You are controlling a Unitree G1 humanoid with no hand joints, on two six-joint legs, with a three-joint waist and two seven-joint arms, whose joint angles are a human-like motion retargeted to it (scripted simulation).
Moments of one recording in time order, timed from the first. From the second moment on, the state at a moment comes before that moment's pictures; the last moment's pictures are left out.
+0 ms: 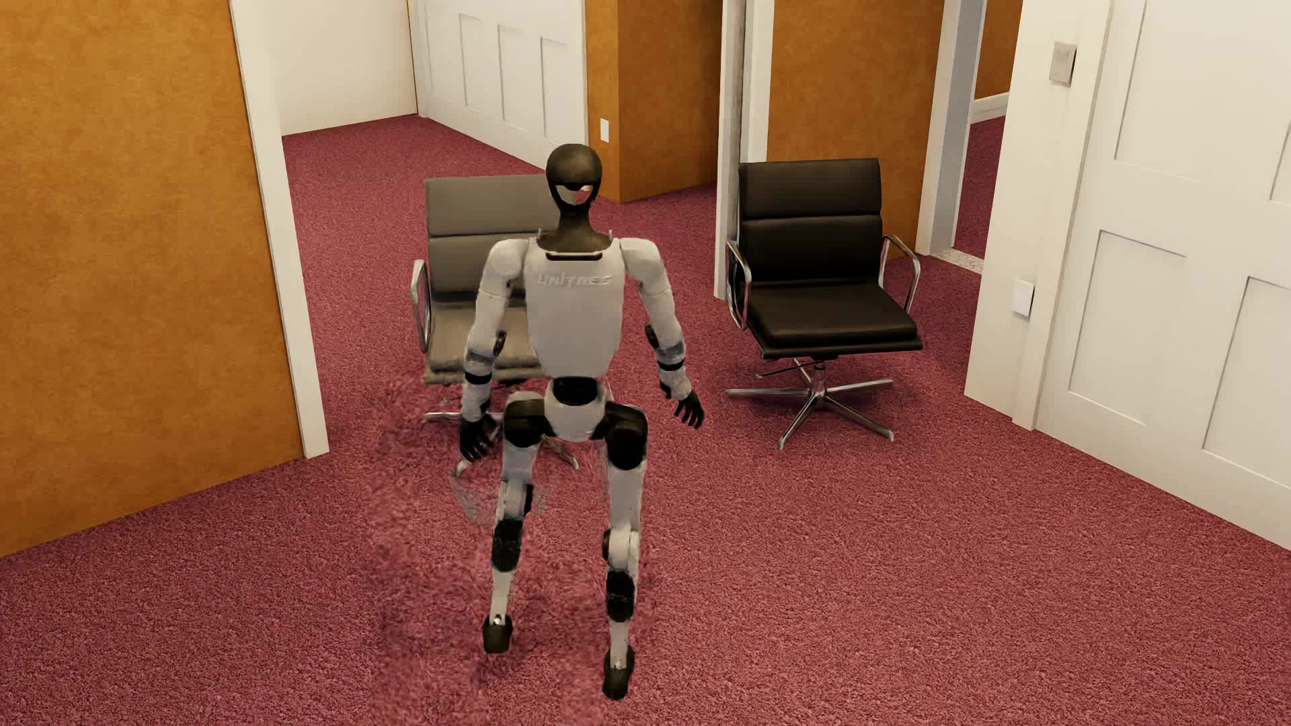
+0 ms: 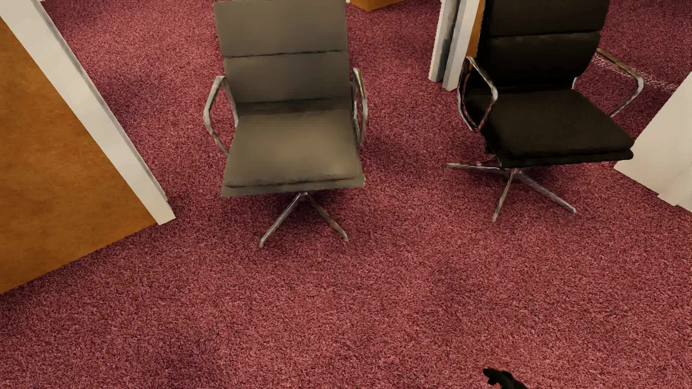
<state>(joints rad) -0.21 0.22 0.08 0.15 -0.03 -0.01 0.01 -0.05 0.19 1.03 0.21 0.11 -0.07 -0.34 -0.14 0.27 -0.29 -0.15 0.08 -0.25 0.33 1.16 1.13 0.29 -0.32 -0.11 0.05 0.07 -0.31</state>
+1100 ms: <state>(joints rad) -0.14 -0.13 0.01 0.07 -0.16 0.02 -0.07 0.00 0.24 0.92 0.41 -0.18 0.14 -0.50 -0.12 0.37 -0.37 0.06 0.15 -0.49 0.22 1.01 1.08 0.22 -0.28 -0.04 0.09 0.11 -0.30</state>
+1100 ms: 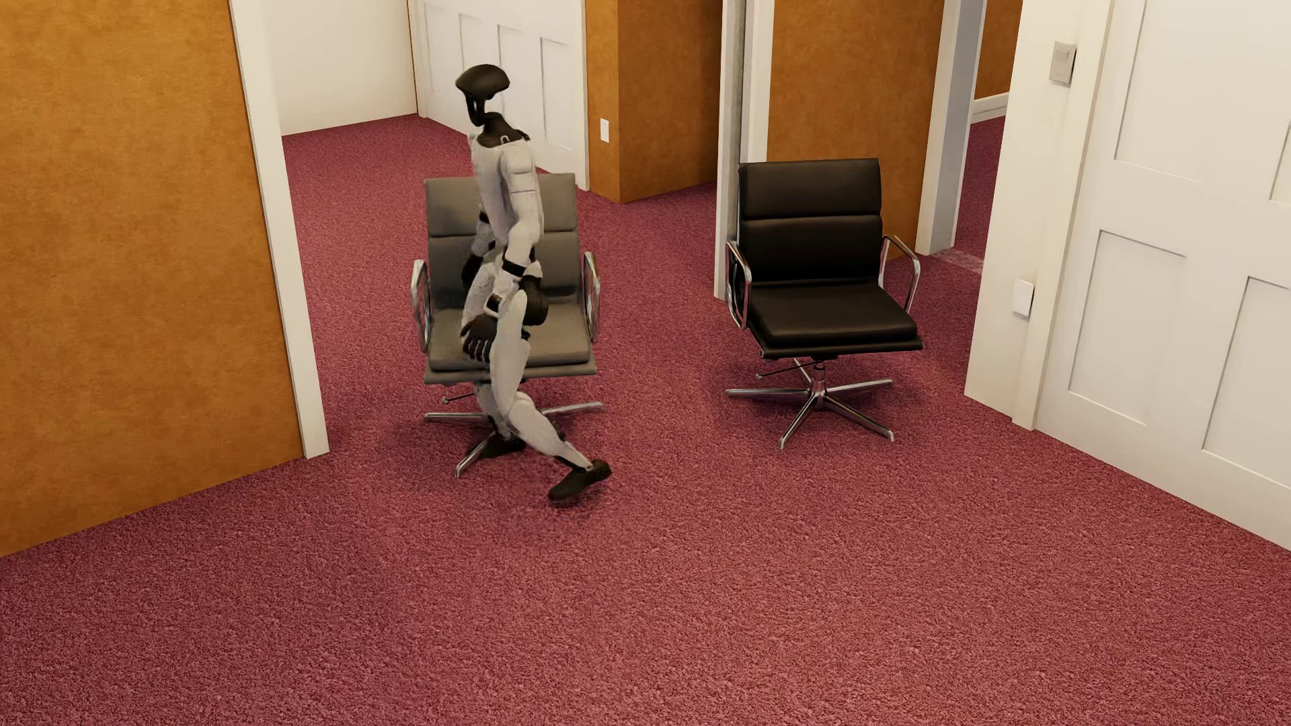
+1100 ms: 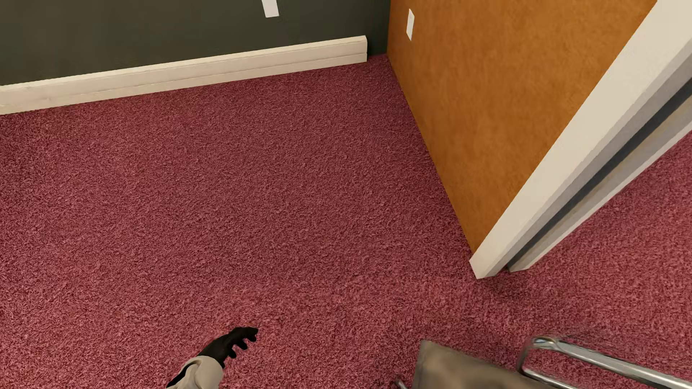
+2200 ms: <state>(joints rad) -0.97 -0.93 0.02 0.37 -0.26 0.01 -0.27 0.22 0.75 1.90 1.97 -0.22 -0.37 -0.73 -0.64 0.39 -0.40 -0.20 0.26 -0.42 0.45 0.94 0.84 0.22 -0.23 -0.02 0.12 0.31 -0.56</state>
